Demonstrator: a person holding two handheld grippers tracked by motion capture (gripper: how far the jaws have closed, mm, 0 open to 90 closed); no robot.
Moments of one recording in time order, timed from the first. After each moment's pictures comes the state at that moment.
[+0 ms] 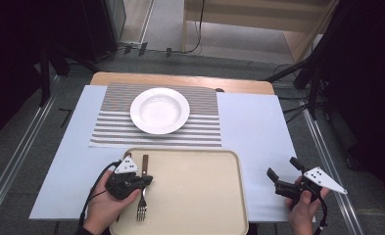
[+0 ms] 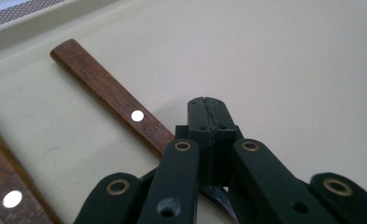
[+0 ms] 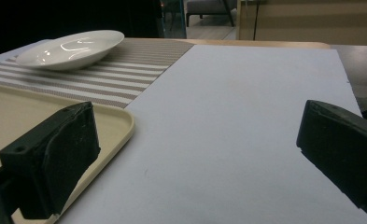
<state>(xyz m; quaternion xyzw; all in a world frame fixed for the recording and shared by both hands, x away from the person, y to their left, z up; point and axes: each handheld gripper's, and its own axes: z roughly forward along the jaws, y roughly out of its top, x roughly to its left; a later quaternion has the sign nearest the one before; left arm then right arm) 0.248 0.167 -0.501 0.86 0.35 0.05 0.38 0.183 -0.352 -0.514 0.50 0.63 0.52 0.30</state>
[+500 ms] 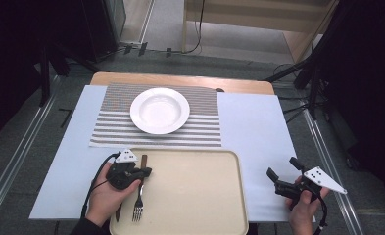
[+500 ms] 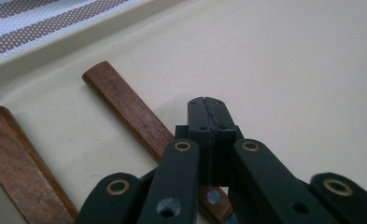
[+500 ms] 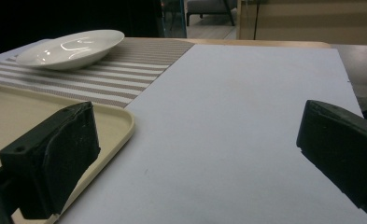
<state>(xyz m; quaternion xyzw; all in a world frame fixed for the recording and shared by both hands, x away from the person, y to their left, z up) 0.273 0.166 -0.503 0.85 0.37 0.05 0.37 0.183 -0.352 -0.514 0.50 0.63 0.52 0.30</state>
